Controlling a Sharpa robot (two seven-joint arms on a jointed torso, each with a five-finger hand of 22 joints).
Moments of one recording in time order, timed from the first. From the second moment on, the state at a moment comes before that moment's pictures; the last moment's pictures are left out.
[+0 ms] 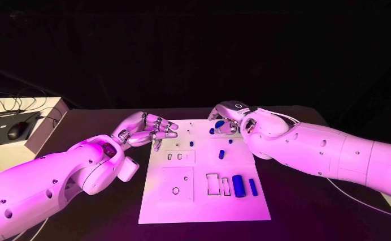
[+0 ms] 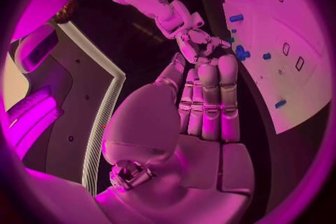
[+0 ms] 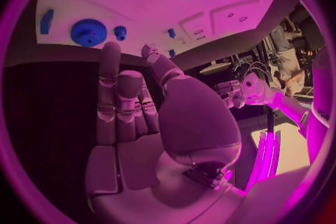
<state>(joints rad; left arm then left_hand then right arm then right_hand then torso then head) 0.90 -0.97 0.22 1.65 -0.65 -0.21 0.27 1.36 0.02 0.02 -0.11 0.05 1.06 0.14 0.11 0.07 1.16 0.06 0.31 0.16 1.32 -0.02 0.84 0.88 0.16 1.16 -0.02 1.00 0.61 1.21 -0.57 -0.13 1.26 -1.60 -0.38 -0.13 1.33 -0.08 0.18 -0.24 0.23 1.01 0.14 0.06 0.07 0.96 0.13 0.06 0.06 1.42 0.01 1.01 0.66 0.18 1.27 0.00 0.70 0.35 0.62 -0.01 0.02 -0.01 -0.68</state>
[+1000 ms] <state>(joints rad) 0.90 -0.98 0.24 1.69 -0.64 -0.23 0.27 1.36 0.02 0.02 -0.11 0.05 1.05 0.15 0.11 0.07 1.17 0.07 0.26 0.08 1.32 -0.02 0.82 0.86 0.17 1.16 -0.02 0.98 0.61 1.21 -0.52 -0.13 1.16 -1.68 -0.35 -0.15 1.33 -0.05 0.23 -0.27 0.21 1.00 0.14 0.06 0.07 1.04 0.10 0.06 0.06 1.42 -0.02 1.02 0.65 0.15 1.29 -0.03 0.62 0.47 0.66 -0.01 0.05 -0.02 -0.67</state>
